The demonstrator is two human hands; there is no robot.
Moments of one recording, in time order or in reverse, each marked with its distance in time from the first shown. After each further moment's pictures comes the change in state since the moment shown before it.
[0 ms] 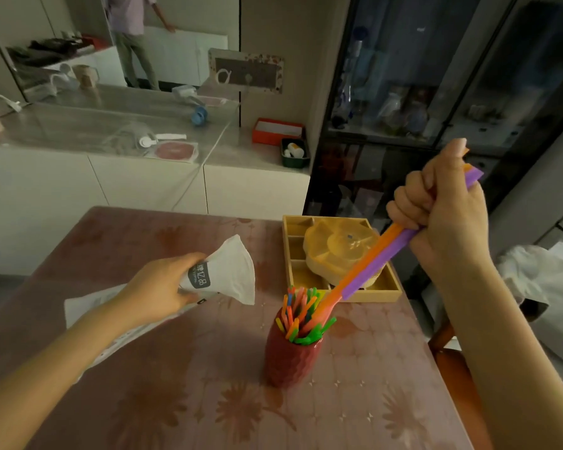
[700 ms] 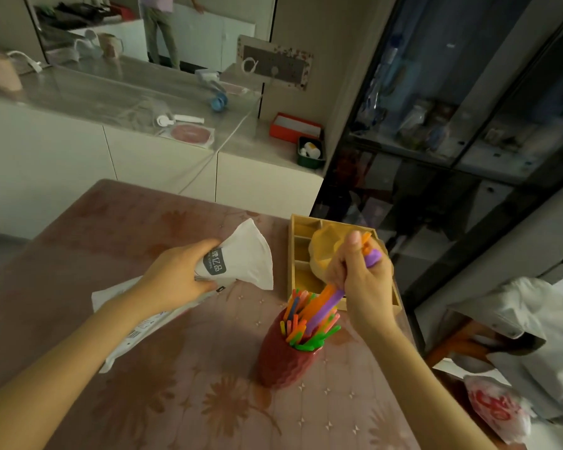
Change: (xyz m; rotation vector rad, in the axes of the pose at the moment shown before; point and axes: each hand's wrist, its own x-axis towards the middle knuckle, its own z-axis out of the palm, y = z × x) left_hand 0.004 0.003 0.018 -0.142 0.146 -0.026; right_hand -0.041 0.101 0.018 -0.395 -0.067 0.086
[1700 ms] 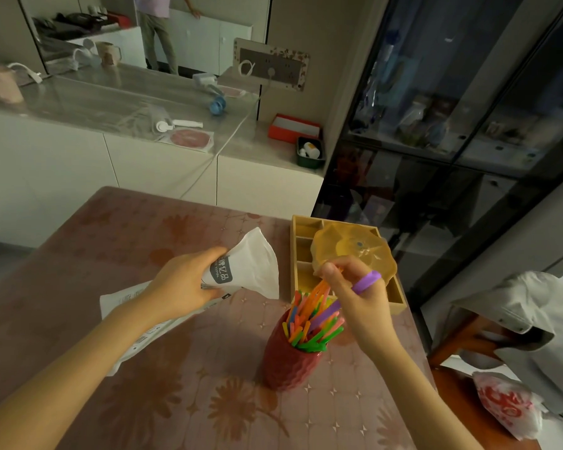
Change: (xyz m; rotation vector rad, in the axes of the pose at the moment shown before) left_hand 0.000 0.003 0.005 -0.014 -0.058 0.029; right_hand -0.013 0.024 -0.012 -0.295 -0.087 -0.088
